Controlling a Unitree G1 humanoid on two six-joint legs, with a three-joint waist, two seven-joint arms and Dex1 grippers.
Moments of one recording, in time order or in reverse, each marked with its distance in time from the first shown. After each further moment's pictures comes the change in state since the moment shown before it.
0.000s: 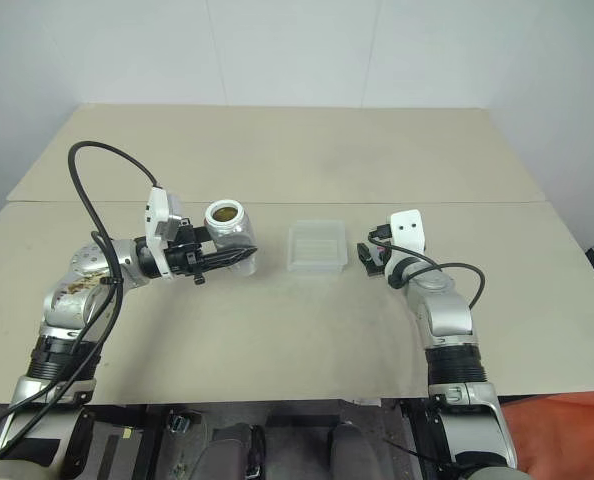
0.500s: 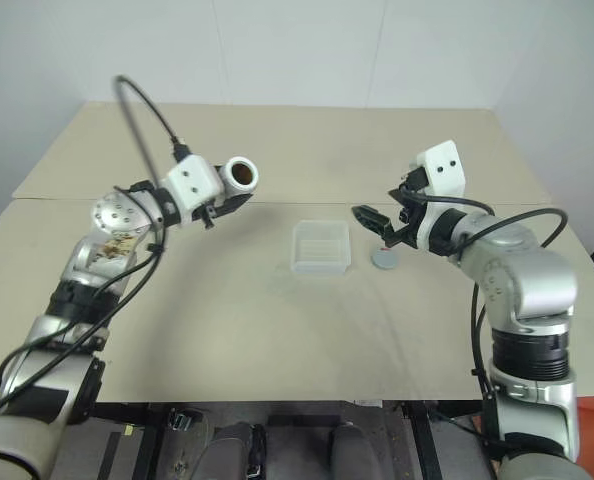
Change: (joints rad) left arm -0.361 0.011 -0.221 0.462 0.611 -0.600 0.383; right arm -0.110 -0.285 -0.109 -0.474 0.379 0.478 0.340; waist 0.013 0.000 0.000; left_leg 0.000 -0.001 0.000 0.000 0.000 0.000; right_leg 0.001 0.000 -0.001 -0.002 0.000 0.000
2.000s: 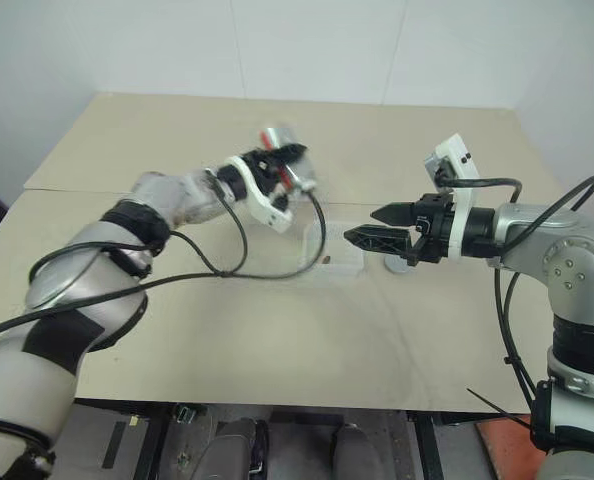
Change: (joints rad) left arm -0.480 -0.107 -0.539 0.692 0.797 -0.373 0.975; right arm -0.034 -0.216 -0.027 0.017 0.338 0.198 0.179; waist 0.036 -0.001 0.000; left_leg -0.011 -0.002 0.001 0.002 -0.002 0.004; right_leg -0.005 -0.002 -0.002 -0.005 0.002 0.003
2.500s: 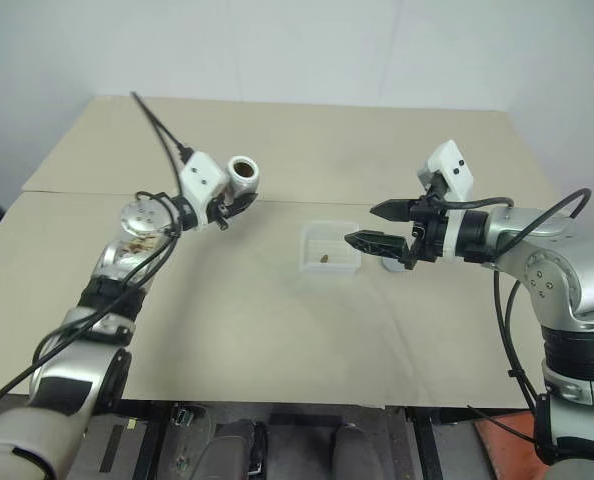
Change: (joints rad) left arm 0.567 -0.030 0.680 -0.733 -1.026 0.718 -0.945; right arm 0.058 -0.026 0.094 0.030 -0.184 -0.299 0.132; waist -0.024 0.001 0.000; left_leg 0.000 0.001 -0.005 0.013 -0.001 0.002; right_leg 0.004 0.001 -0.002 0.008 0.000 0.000
